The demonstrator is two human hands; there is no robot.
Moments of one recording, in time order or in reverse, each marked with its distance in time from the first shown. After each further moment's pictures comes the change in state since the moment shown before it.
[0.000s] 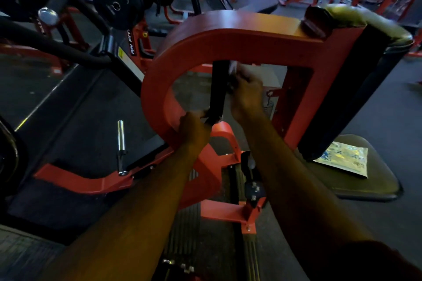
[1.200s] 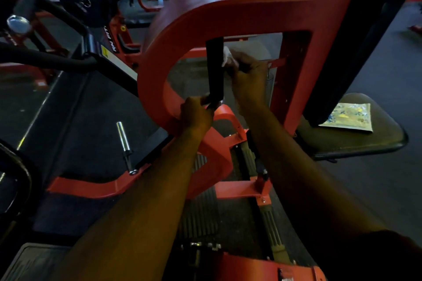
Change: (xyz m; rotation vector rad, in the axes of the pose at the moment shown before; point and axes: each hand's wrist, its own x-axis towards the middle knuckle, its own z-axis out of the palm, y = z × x) left_hand 0.001 0.009 -0.018 0.068 -0.106 0.014; right_hand -0.014 0.030 -0.012 -0.134 0.076 -0.367
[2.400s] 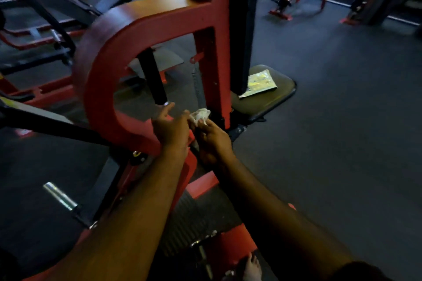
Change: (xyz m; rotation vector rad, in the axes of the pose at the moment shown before) left_hand -0.061 0.012 0.000 -0.594 -0.193 -0.151; right_hand -0.163 -0.026 0.010 0.596 0.629 0.498
